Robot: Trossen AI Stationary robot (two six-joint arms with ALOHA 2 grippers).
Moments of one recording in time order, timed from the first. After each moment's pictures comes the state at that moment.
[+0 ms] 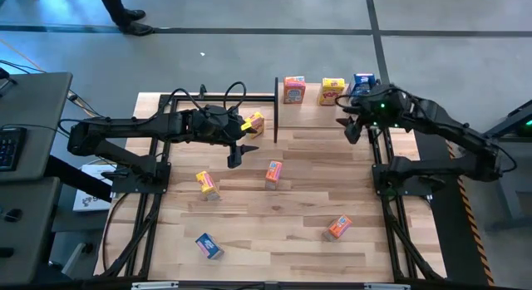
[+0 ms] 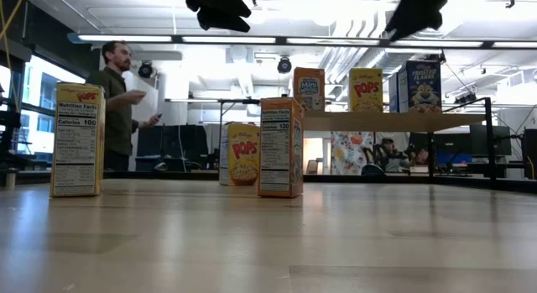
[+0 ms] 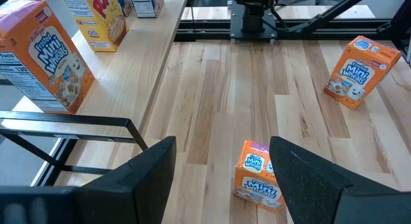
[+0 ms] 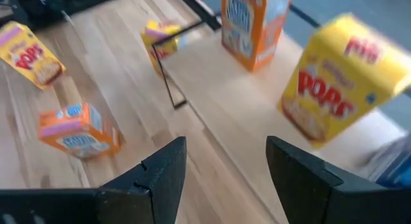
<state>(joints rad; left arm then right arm) 0.11 1.29 1.15 -0.39 -0.05 0.08 -0.41 0.92 1.16 -0.92 0.10 0.12</state>
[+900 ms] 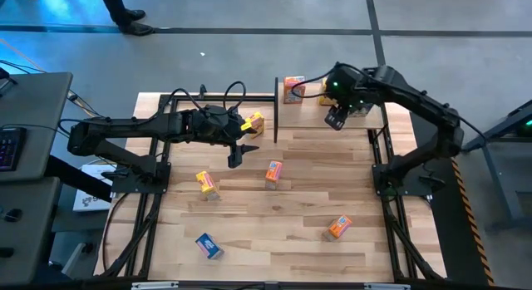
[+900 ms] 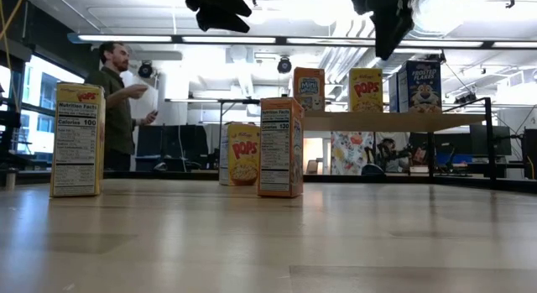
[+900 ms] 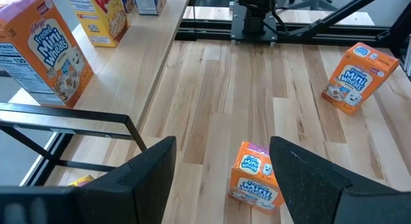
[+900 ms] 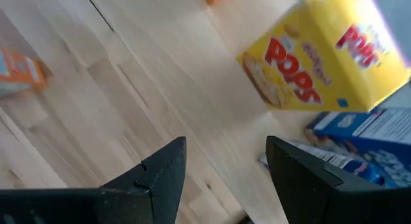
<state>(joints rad) 0.11 1.29 1.15 -0.39 -0.05 0.04 -0.48 1.45 1.67 -1.44 0.21 0.08</state>
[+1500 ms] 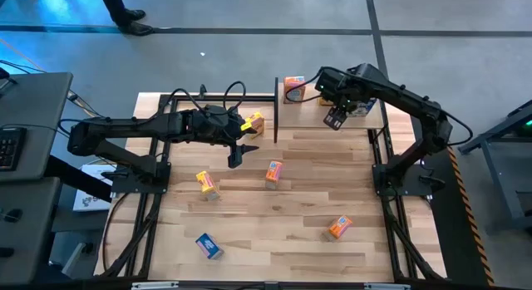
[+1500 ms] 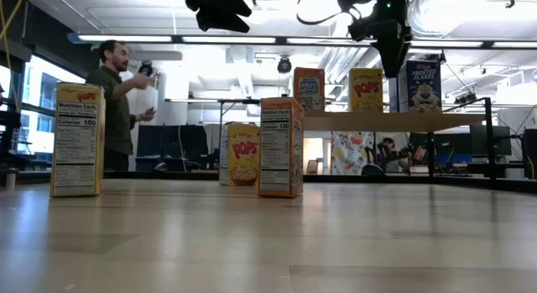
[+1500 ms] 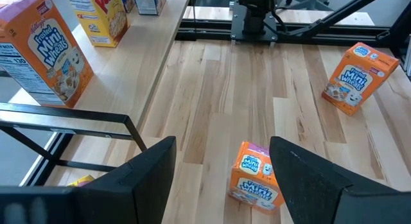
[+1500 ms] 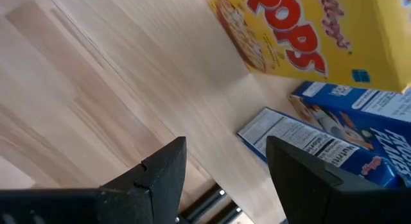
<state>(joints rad) 0.11 1.29 1.15 -0.39 -0.05 0.04 -0.51 1.57 1.67 -1.56 0.29 0.10</state>
